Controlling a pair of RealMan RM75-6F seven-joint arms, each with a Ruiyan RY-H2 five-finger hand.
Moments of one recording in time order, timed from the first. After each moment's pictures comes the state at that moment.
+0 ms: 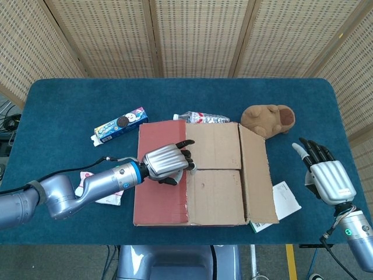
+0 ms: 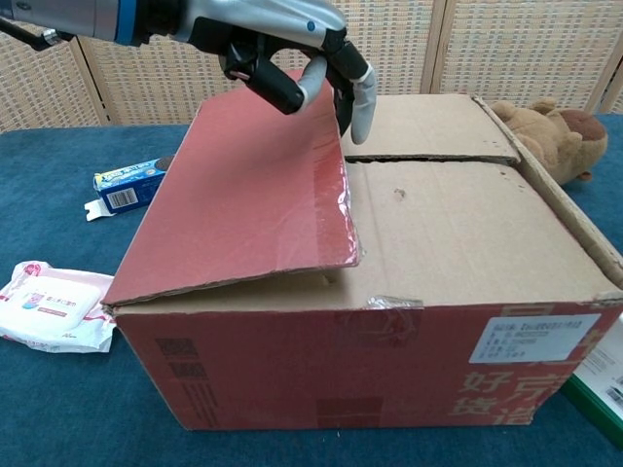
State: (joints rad) left arm -1.21 -1.11 -0.18 -1.72 1.51 0.53 -0.16; right arm 0.33 -0.91 0.10 -1.78 -1.45 1.26 -0.06
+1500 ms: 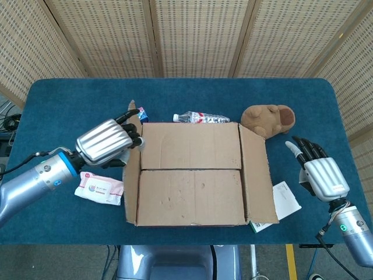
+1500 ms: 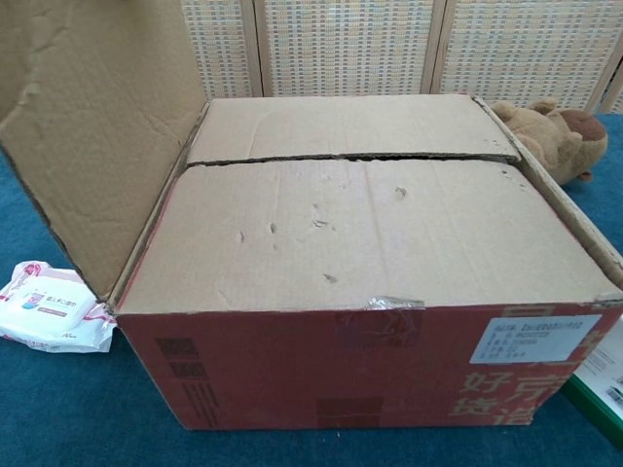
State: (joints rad) left arm -0.98 -0.61 -0.17 -1.93 1.60 0.74 -0.22; right arm 0.36 -0.92 0.12 -1.78 -1.46 1.21 -0.04
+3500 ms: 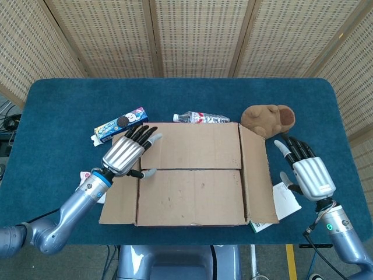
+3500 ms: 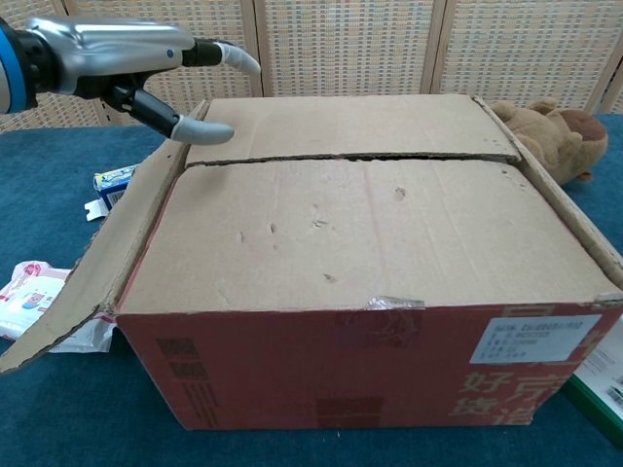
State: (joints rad) left arm -0.90 -1.22 -0.15 -1.87 1.01 0.99 0.58; right arm 0.37 -1.04 0.13 -1.73 -1.50 1.28 -0.06
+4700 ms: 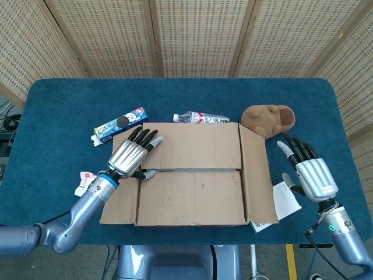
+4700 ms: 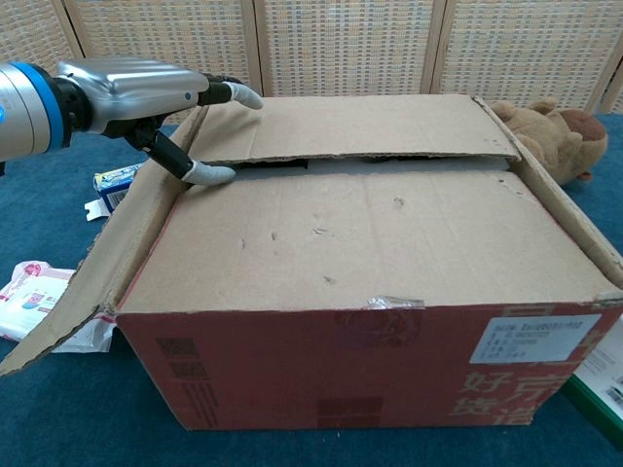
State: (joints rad) left arm -0.92 -1.33 -0.12 -1.81 0.93 1.04 0.68; right arm 0.36 -1.05 0.12 -1.71 -1.50 1.29 -0.04
